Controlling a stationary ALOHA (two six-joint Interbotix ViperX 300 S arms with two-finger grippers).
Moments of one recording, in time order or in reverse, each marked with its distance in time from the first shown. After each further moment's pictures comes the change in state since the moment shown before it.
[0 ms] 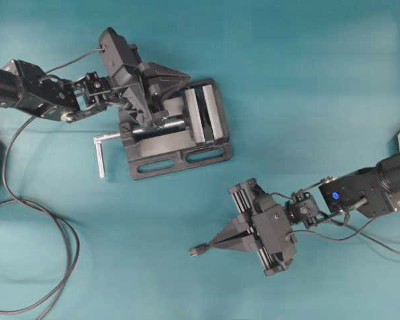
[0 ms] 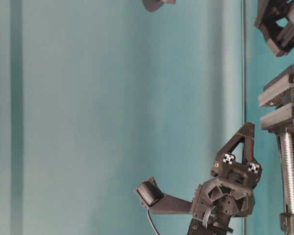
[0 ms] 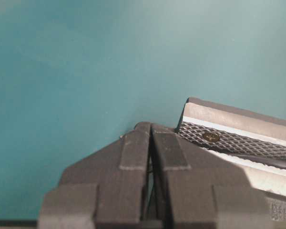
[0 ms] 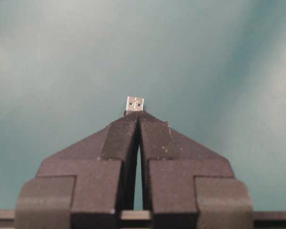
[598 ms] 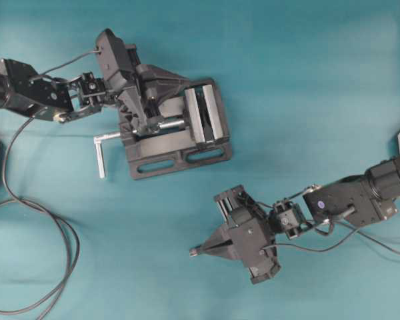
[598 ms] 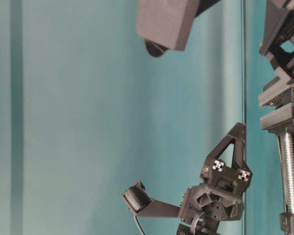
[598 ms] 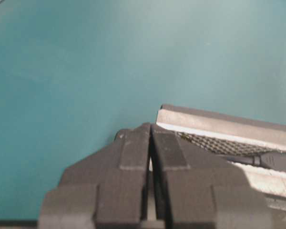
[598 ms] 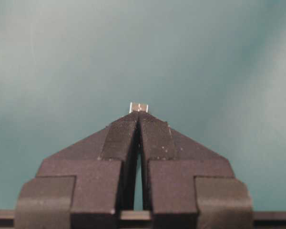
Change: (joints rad) left arm -0.017 -0.080 0.023 0.041 0.048 0.017; right arm 0.018 0.009 -0.115 0.000 0.225 0.008
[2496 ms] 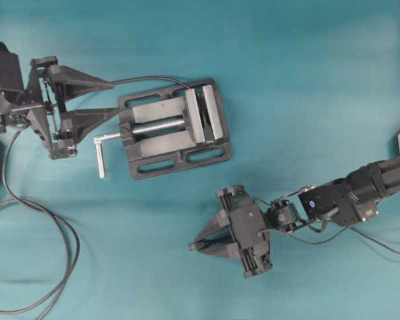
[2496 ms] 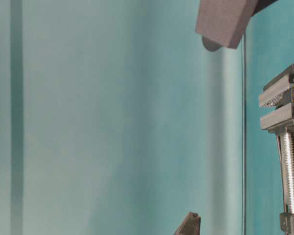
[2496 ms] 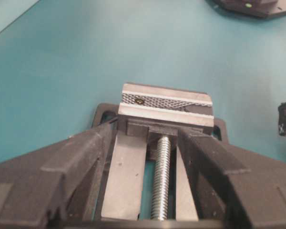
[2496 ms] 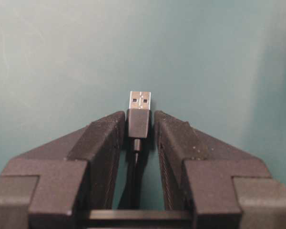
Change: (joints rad) left arm -0.071 -0.589 0.382 -0.008 0.121 0.000; right arm -0.012 0.153 0.017 0.029 -0.207 0.123
